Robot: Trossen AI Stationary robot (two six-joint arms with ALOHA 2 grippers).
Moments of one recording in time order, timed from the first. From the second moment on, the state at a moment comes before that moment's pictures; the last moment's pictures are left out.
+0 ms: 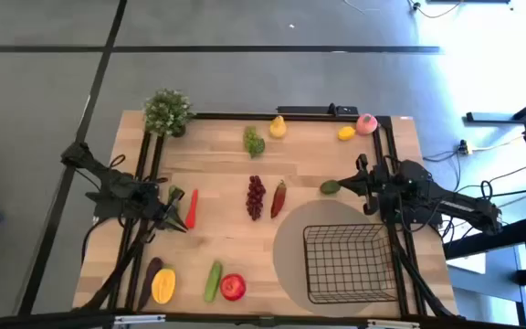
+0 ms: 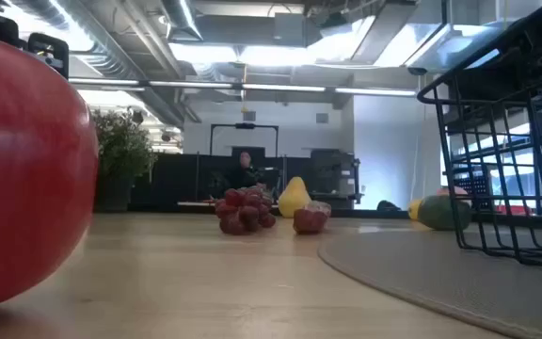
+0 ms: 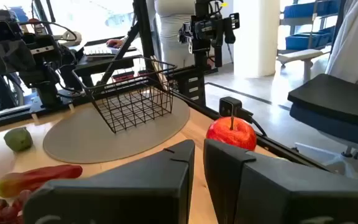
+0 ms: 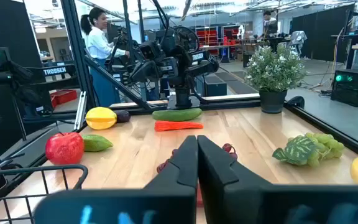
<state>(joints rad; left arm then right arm) -0.55 0.01 0.01 0.04 -0.06 0.11 -0.30 0.01 0.01 0.06 -0.34 0.10</state>
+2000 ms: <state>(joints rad) -0.55 0.01 0.01 0.04 -0.06 0.11 -0.30 0.01 0.01 0.06 -0.34 0.10</state>
